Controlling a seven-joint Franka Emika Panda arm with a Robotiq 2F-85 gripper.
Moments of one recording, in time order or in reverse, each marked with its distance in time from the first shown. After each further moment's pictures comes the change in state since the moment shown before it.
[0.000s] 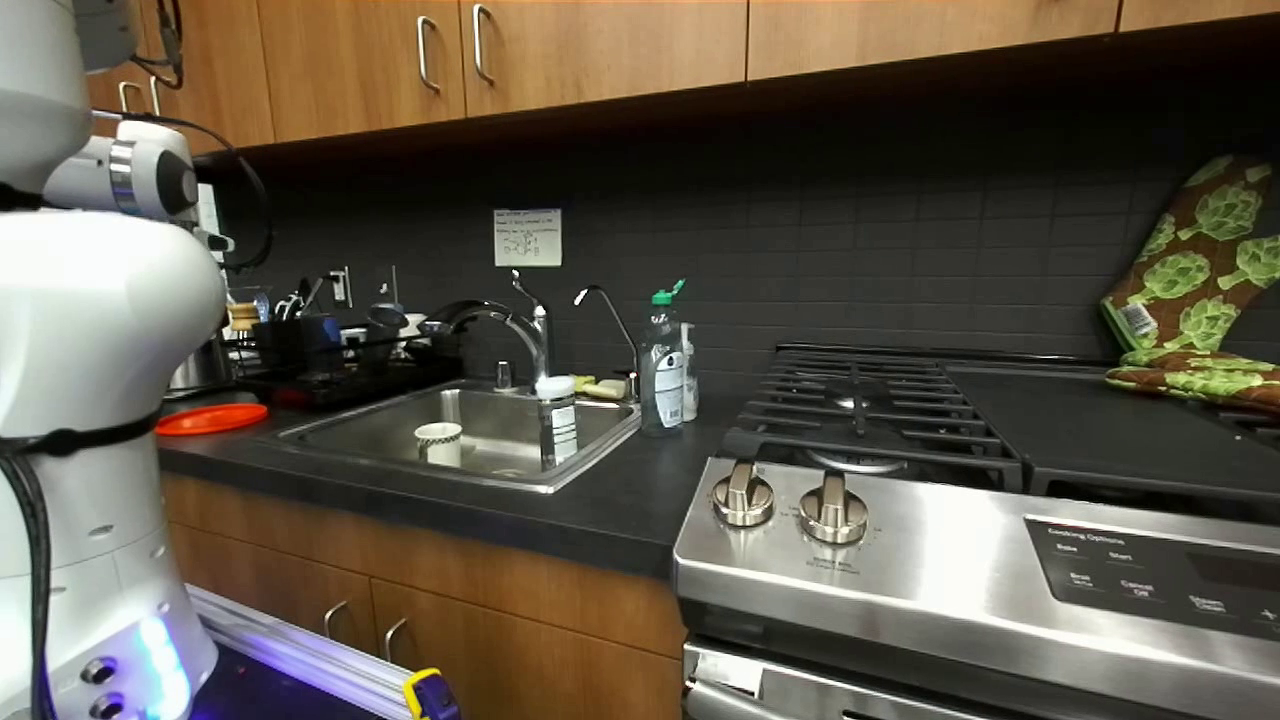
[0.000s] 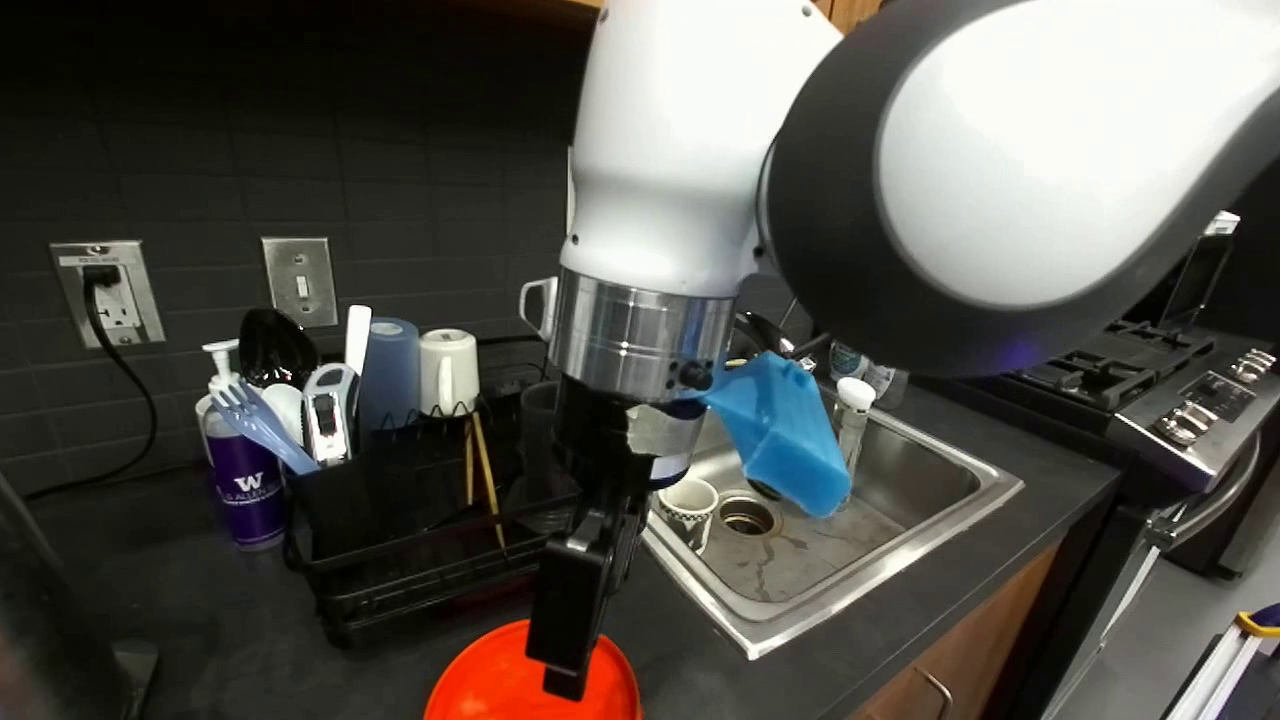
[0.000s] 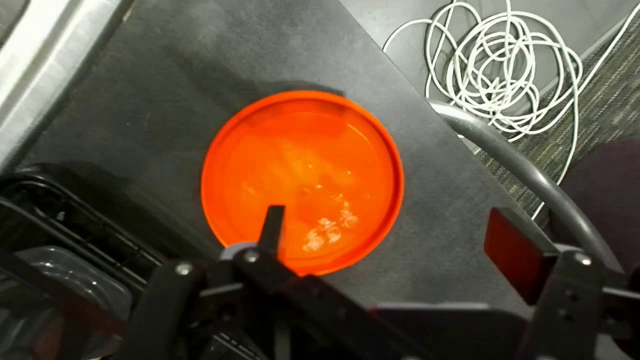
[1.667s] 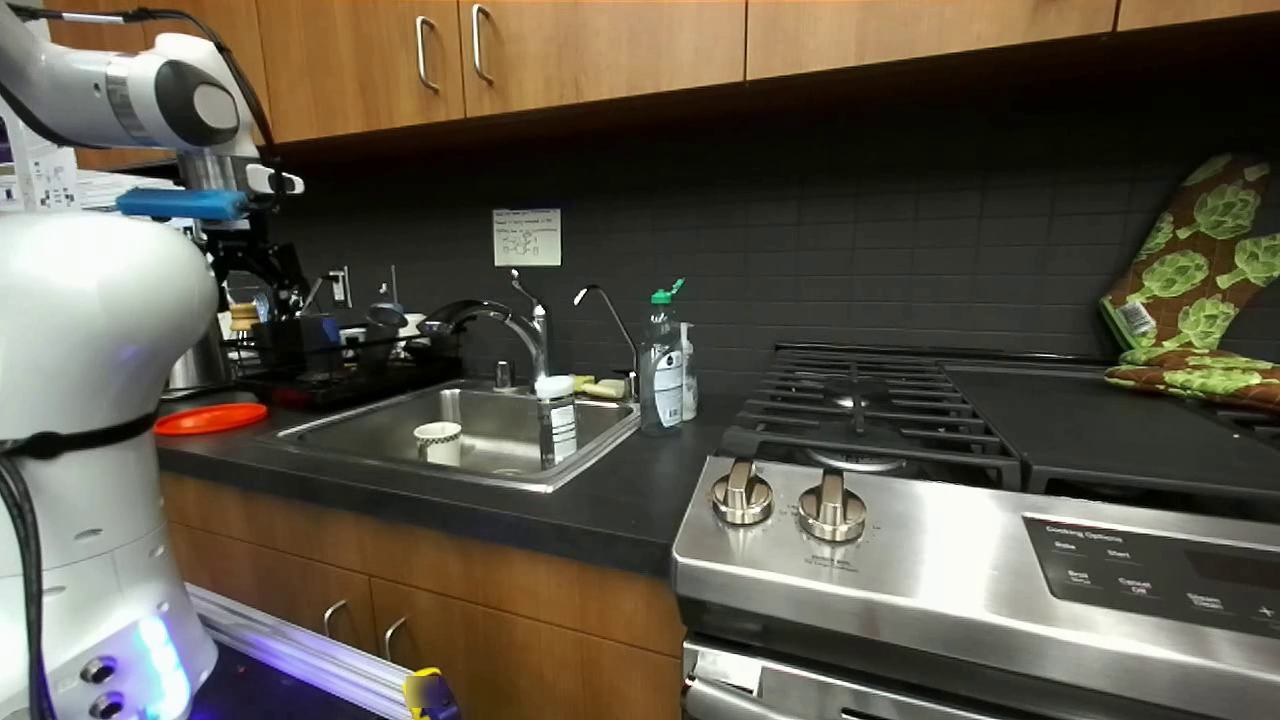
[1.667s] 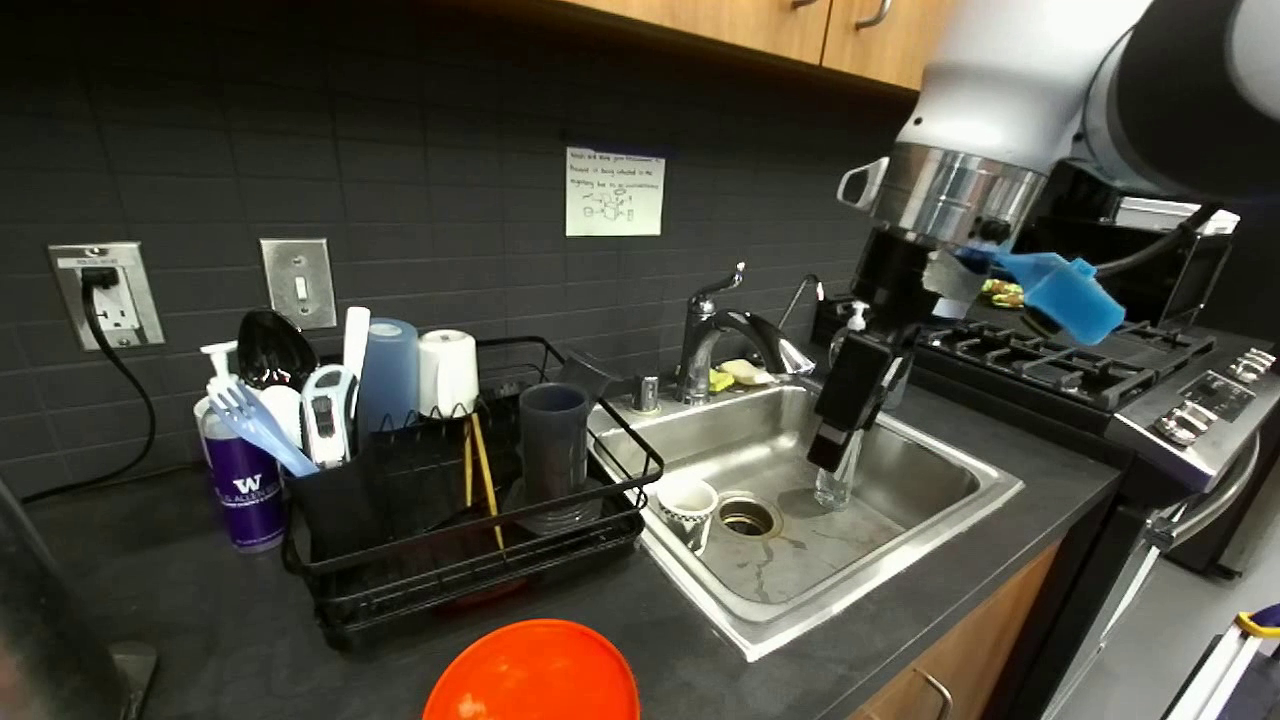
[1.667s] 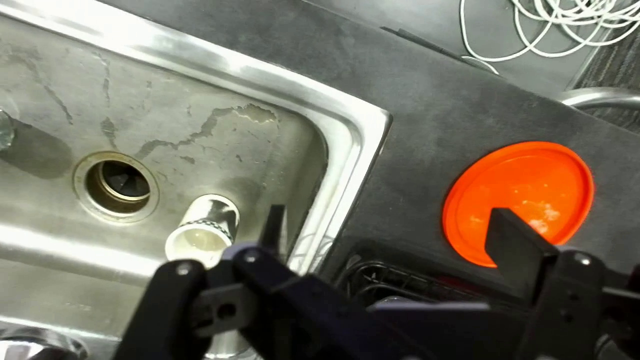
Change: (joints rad) arm -0.117 -0.646 -0.186 -0.439 0.111 -0.133 0.041
